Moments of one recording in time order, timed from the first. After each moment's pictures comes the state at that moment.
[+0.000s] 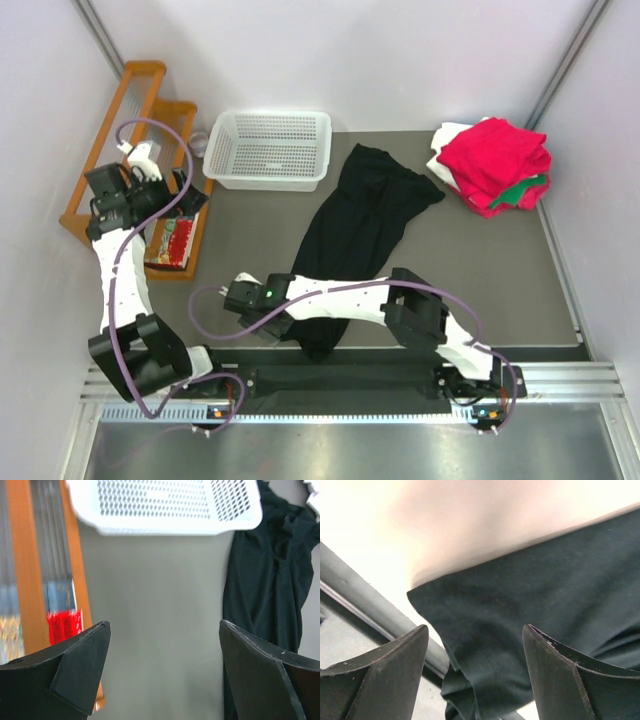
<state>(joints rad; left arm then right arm) 0.44 1.28 1.18 -0.51 0.74 0.07 1.36 2.23 1.90 -0.95 0.26 0.30</state>
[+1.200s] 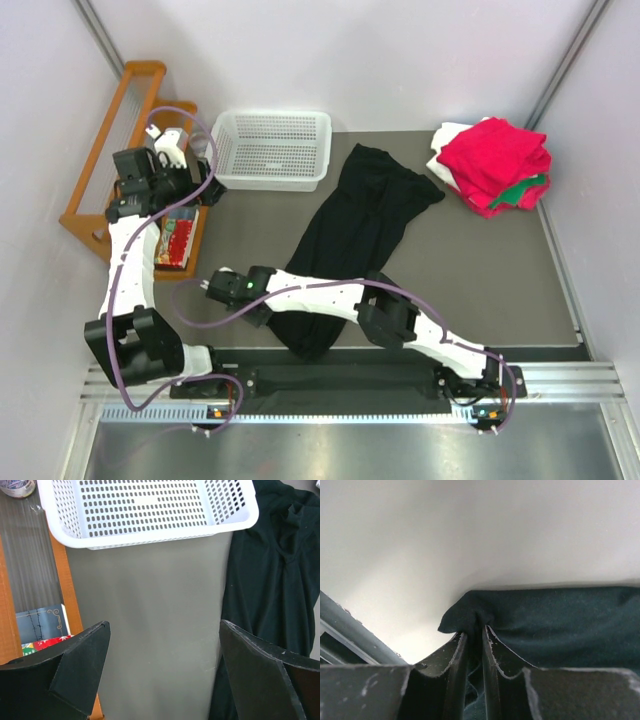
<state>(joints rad) 0.24 1.35 1.27 -0.49 0.59 0.08 1.32 2.50 2.26 -0.99 0.19 0.24</state>
